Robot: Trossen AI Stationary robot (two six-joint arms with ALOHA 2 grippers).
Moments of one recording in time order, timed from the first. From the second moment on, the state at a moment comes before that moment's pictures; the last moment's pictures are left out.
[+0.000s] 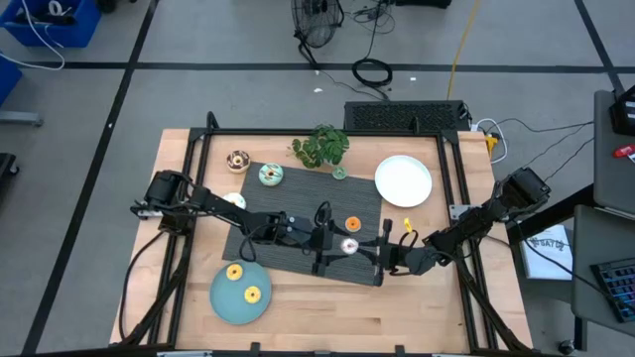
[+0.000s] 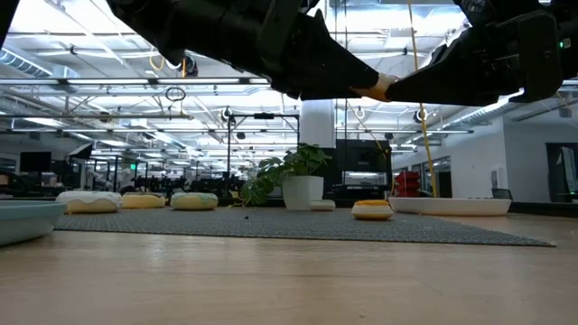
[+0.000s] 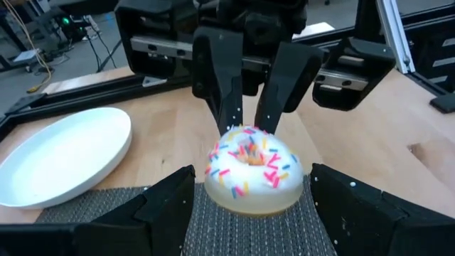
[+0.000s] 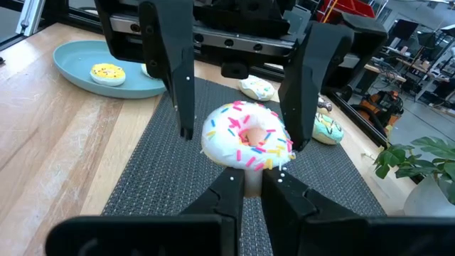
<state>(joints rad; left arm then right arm) -0.20 1.87 1.04 0.52 -0.11 0.14 0.56 1.54 0.43 0.83 0.78 -0.09</state>
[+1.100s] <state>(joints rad) -0.20 1.87 1.03 0.52 -0.08 0.18 0.57 1.54 0.43 0.81 0.73 -0.04</state>
